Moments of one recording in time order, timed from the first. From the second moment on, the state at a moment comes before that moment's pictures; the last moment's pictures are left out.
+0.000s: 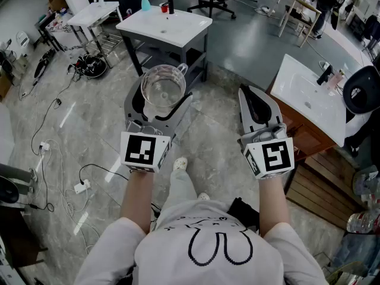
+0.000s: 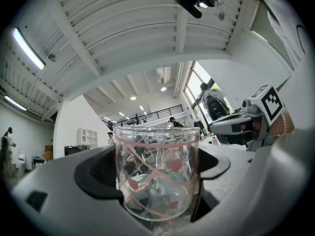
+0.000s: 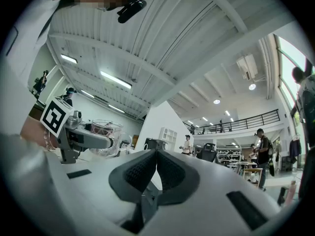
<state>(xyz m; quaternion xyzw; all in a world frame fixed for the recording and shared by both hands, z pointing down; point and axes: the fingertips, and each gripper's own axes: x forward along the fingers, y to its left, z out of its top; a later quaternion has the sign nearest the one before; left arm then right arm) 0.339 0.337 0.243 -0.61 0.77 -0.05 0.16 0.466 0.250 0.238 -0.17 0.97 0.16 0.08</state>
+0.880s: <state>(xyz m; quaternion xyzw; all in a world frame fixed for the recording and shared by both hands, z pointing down) 0.172 0.272 0.229 -0.59 0.79 -0.02 0.15 0.345 0.153 0.220 -0.21 0.96 0.15 0.07</state>
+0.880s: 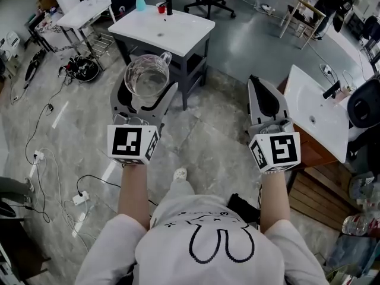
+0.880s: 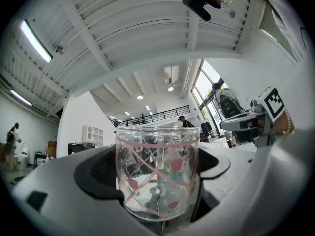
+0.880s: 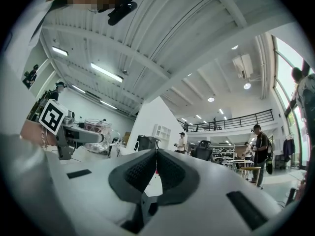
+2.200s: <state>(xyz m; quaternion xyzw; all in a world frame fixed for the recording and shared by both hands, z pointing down) -0.068 0.069 0.233 -0.65 0.74 -0.02 0.15 0.100 -0.022 0.240 -0.25 0.96 0.14 0.05</state>
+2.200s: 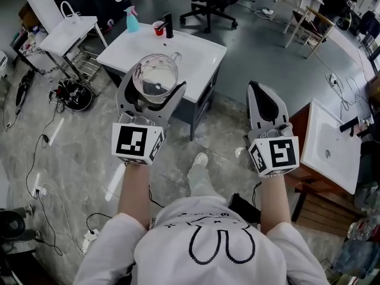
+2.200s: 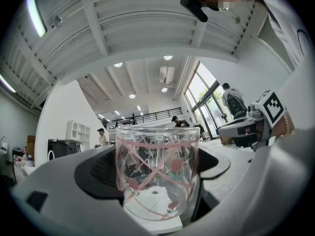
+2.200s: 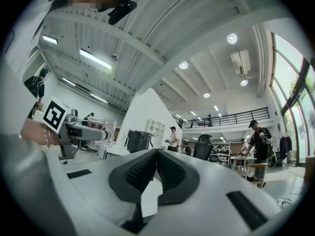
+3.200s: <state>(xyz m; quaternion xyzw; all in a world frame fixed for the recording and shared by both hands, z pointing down) -0.181 -0.212 0.244 -0.72 0.68 -0.01 0.11 -0.024 -0.269 0.254 -0.30 0.95 0.10 0.04</state>
